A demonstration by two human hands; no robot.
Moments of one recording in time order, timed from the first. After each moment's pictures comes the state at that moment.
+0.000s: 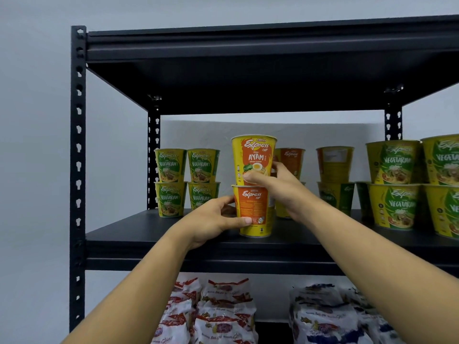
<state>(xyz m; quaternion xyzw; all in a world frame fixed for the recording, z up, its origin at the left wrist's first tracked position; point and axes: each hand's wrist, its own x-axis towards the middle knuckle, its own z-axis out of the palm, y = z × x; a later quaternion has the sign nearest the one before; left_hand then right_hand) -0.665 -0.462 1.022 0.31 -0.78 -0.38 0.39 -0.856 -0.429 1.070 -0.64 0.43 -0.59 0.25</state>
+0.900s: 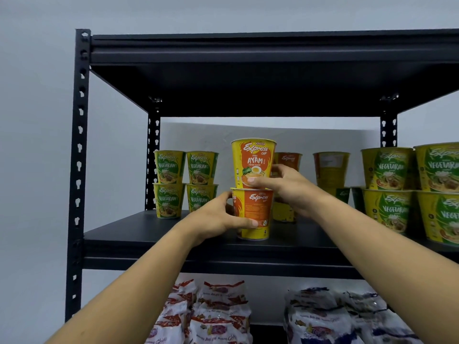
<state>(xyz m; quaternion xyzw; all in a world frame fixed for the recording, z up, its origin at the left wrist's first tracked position) -0.678 -0.455 1.032 0.34 -0.79 -0.34 0.38 -0.877 -0.423 1.082 -0.67 0.45 -0.54 0.22</state>
